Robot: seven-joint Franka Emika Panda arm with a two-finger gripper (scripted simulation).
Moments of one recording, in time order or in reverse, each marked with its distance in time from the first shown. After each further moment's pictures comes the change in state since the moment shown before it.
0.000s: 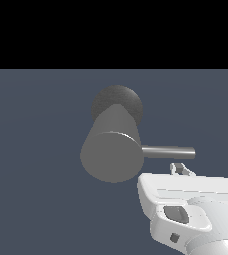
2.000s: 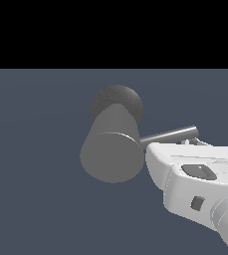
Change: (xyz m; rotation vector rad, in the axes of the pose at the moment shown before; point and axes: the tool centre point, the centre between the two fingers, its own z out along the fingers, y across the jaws) arm -0.077 -0.007 -0.004 0.018 0.055 0.003
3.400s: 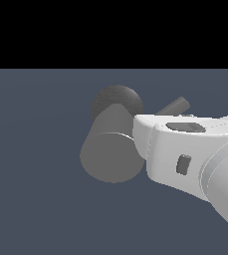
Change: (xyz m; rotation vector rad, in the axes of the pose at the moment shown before) arm -0.053 0.027 -0.005 0.018 0.015 0.003
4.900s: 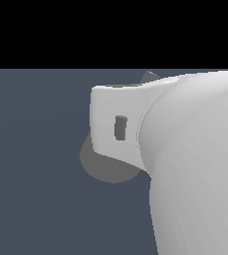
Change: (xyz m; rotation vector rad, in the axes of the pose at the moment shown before) arm -0.031 0.059 -0.008 0.010 0.033 0.004
